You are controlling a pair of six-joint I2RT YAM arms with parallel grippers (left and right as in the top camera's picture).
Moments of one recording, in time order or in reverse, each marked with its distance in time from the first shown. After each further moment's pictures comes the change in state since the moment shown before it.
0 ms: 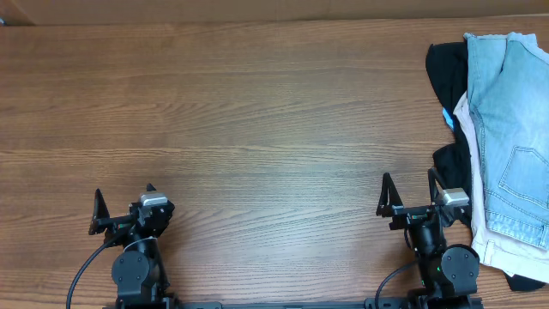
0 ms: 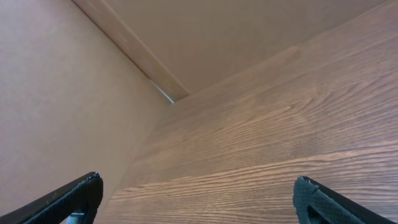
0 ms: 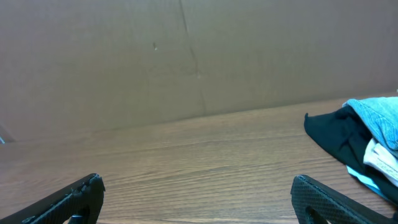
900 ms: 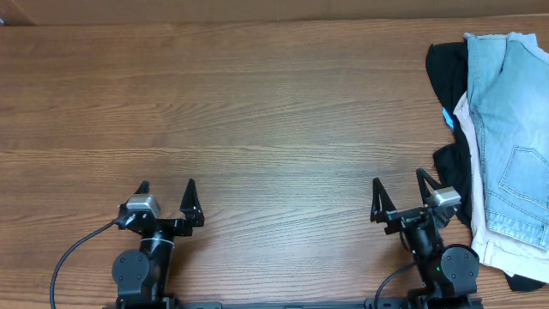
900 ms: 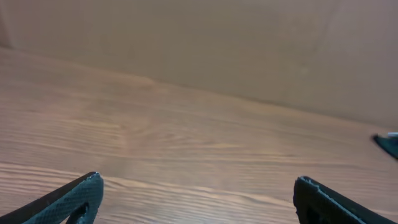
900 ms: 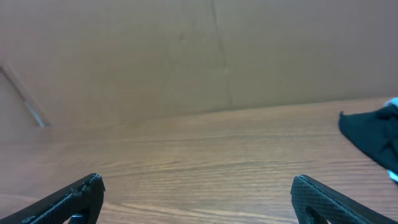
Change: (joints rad) left arm 0.000 0.000 0.003 -0.023 0.481 -0.847; right arm 0.000 0.000 0.000 -0.008 -0.123 0.000
